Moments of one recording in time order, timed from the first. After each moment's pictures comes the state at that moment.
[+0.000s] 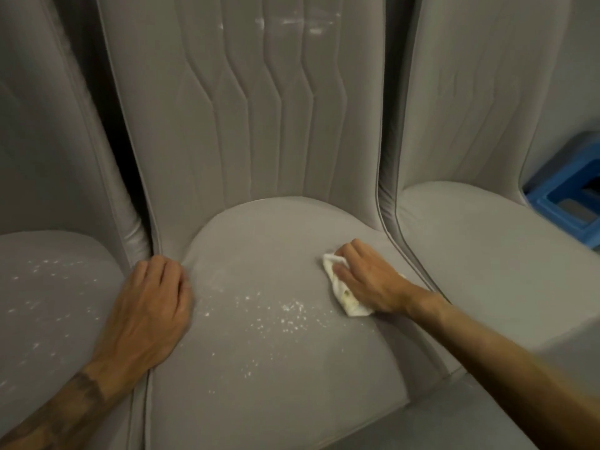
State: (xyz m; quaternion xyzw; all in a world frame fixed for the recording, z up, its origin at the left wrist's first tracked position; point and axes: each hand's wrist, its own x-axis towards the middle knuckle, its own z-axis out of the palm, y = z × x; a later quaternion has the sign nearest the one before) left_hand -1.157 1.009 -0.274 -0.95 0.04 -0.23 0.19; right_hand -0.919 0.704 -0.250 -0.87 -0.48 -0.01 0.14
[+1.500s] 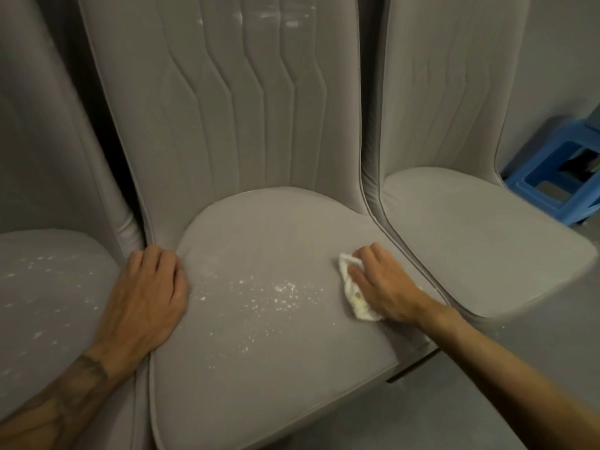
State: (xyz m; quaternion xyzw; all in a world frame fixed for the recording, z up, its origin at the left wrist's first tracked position) left_hand -1.162 1.012 -0.268 -0.95 0.05 -0.21 0.21; right_hand -0.974 0.665 -0.242 -0.91 -0.39 -0.05 0.13
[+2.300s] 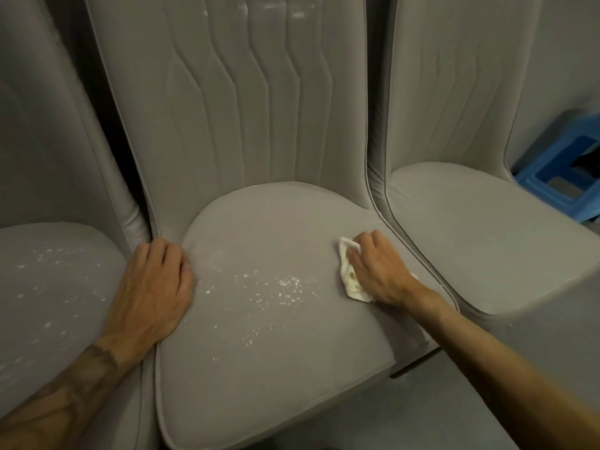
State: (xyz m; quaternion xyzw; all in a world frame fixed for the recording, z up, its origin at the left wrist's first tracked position) left_hand -1.161 1.008 -0.265 -0.96 0.03 -0.20 0.20; right_hand -0.960 0.685 -0.246 -0.93 -0.35 -0.07 0.10
